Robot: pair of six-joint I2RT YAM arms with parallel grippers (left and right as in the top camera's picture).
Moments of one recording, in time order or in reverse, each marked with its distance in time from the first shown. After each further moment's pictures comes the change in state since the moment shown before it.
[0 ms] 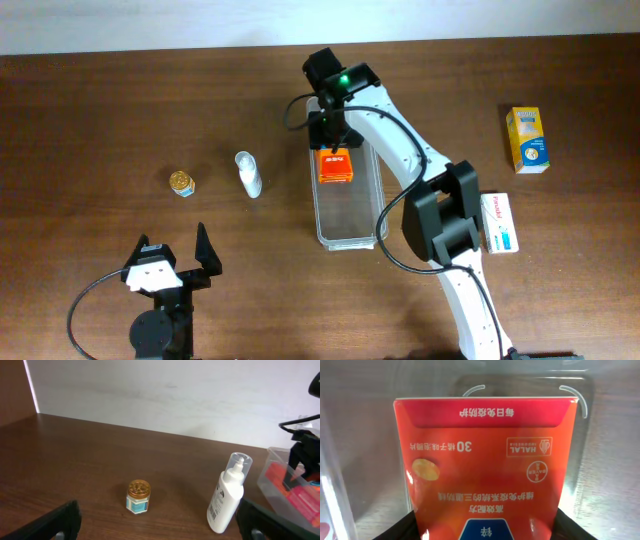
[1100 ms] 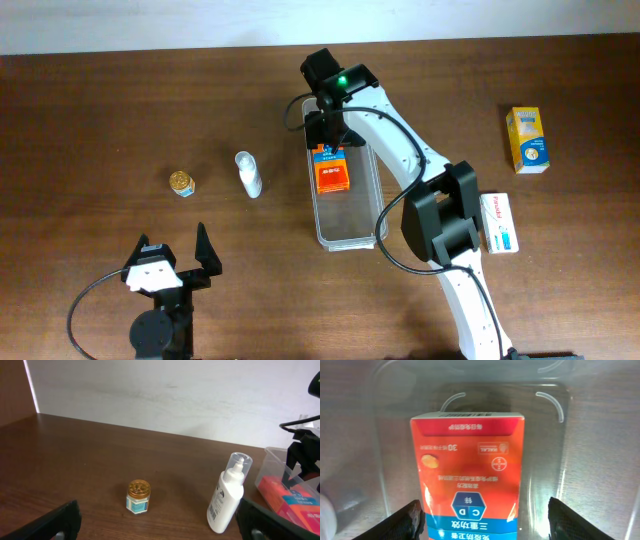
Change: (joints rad) left arm 0.000 0.000 0.000 0.000 0.000 0.000; right arm -0.004 0.000 0.000 0.000 0.050 0.003
